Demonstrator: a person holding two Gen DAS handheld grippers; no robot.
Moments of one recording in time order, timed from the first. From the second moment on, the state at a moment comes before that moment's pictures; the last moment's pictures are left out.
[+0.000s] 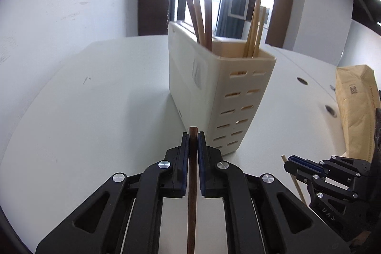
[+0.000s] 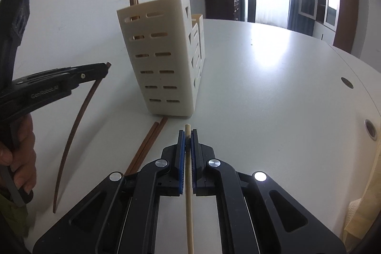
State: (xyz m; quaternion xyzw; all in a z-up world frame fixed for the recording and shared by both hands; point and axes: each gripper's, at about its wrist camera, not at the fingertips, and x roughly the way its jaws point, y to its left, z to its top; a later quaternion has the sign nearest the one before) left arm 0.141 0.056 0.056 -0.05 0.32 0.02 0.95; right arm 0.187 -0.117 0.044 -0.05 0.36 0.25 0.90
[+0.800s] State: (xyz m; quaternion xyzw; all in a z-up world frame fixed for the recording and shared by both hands) left arm 0.089 0.035 0.168 -0.05 0.16 0.01 0.99; right arm 0.167 -0.136 0.154 -0.02 0.21 0.28 0.94
